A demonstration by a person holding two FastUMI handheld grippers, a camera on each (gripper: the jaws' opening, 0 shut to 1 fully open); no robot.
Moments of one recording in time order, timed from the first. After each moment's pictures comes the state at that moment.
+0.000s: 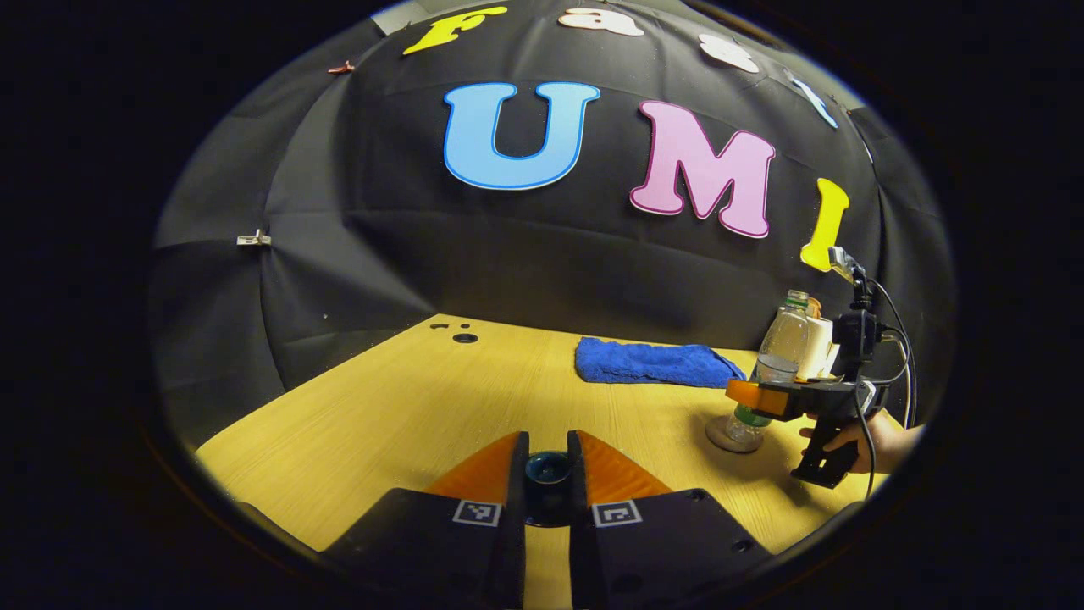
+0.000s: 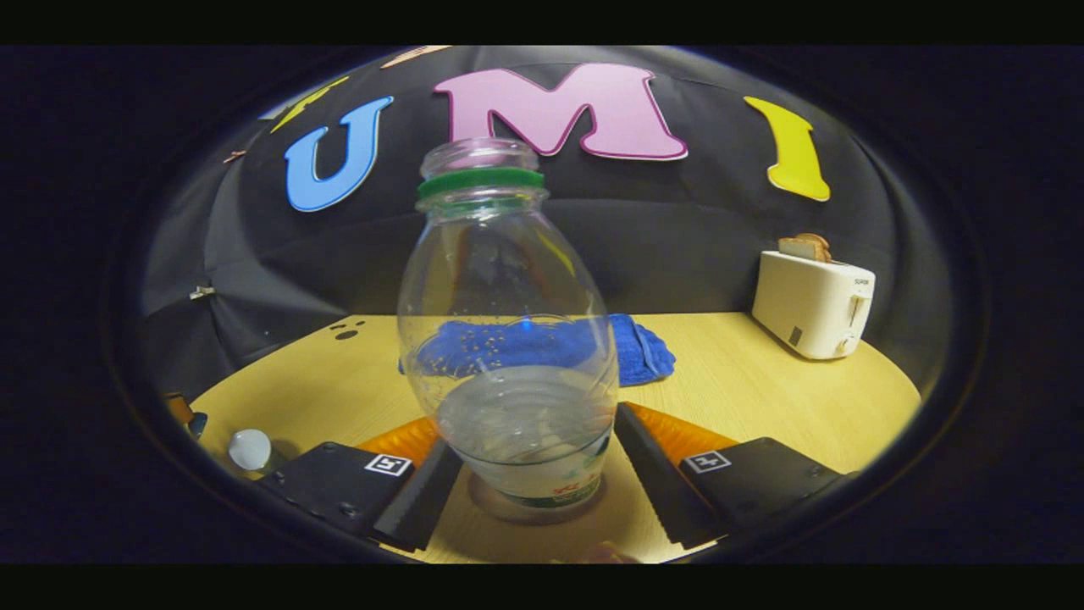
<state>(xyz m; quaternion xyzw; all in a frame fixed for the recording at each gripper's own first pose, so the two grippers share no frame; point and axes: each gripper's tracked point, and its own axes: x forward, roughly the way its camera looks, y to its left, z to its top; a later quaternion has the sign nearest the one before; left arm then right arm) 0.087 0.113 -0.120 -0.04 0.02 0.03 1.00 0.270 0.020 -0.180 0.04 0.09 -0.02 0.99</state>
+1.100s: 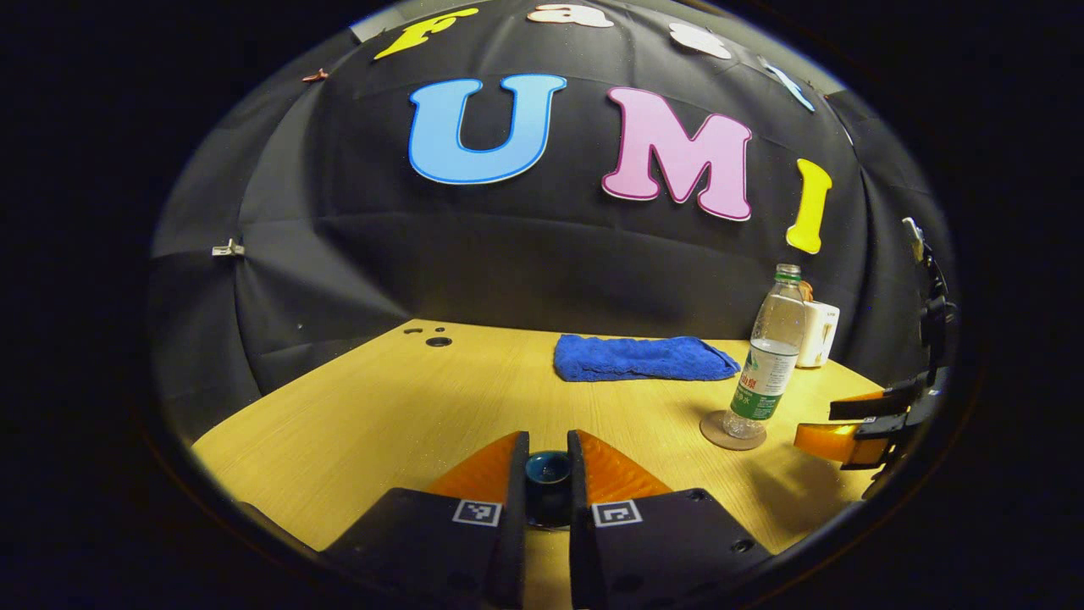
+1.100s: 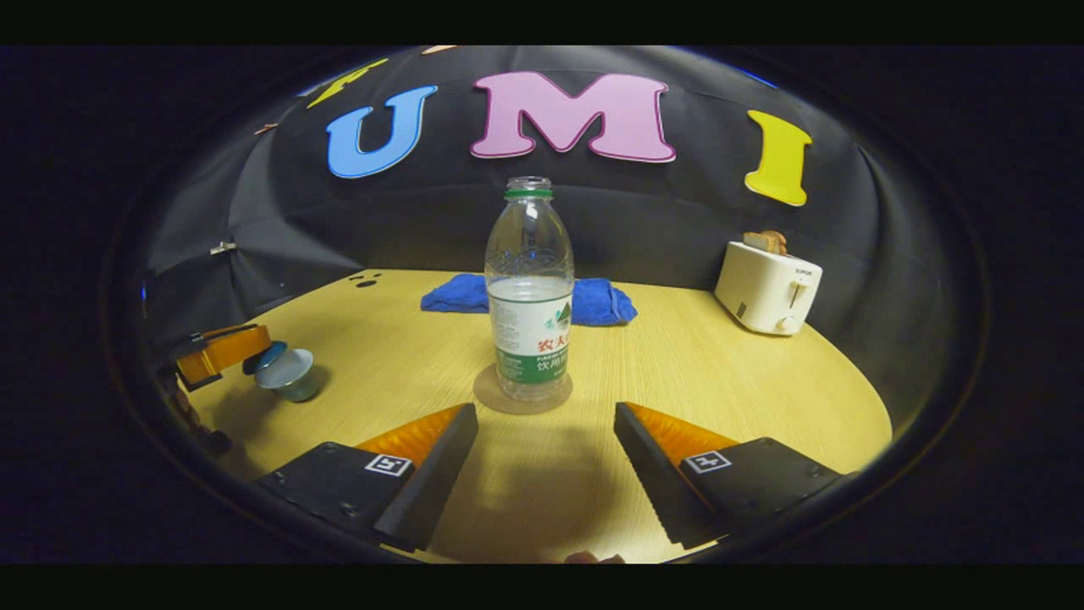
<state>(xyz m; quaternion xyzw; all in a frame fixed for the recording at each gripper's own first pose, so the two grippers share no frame) 0.129 0.080 -0.139 -0.01 0.02 0.00 1.00 0.133 0.015 -0.208 -0.01 0.16 -0.02 0.99</state>
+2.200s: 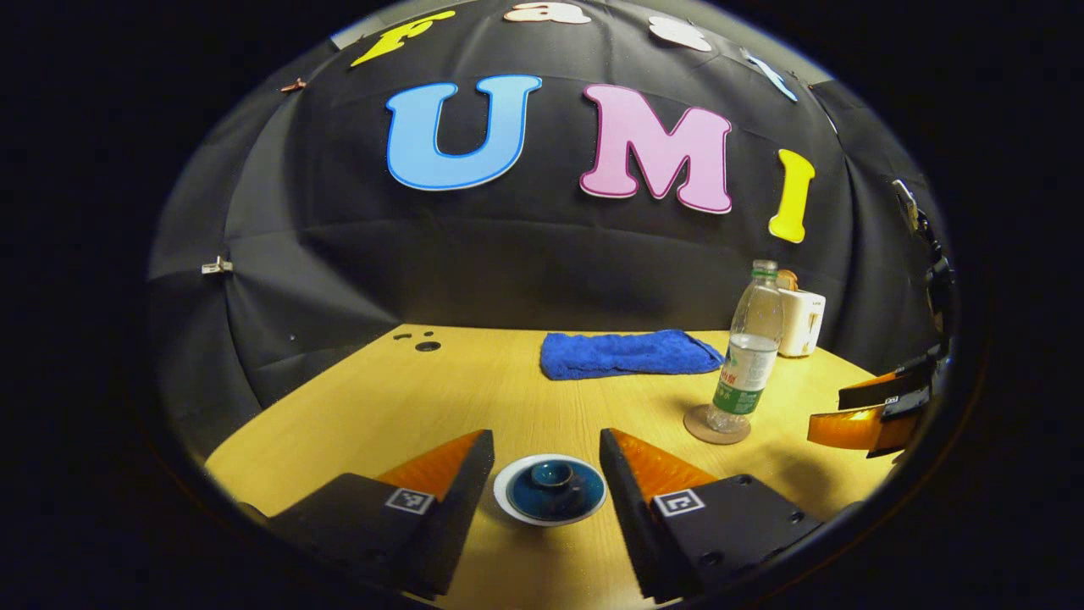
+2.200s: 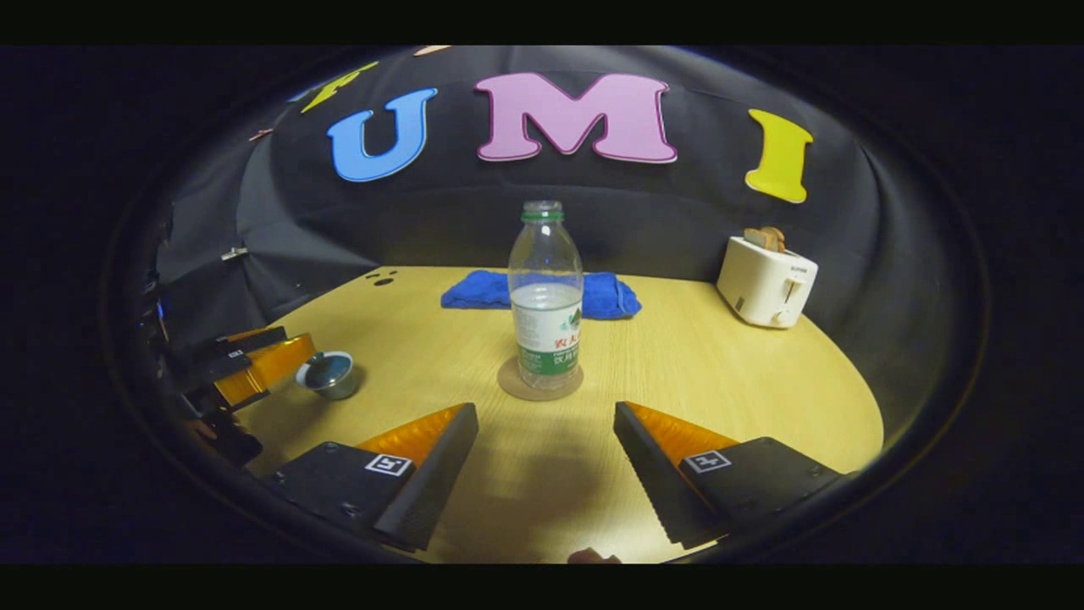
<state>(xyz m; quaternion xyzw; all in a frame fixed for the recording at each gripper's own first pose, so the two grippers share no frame) 0.103 0.068 -0.107 0.01 0.03 -0.02 1.00 0.100 0.025 -0.162 0.00 0.18 0.00 0.98</state>
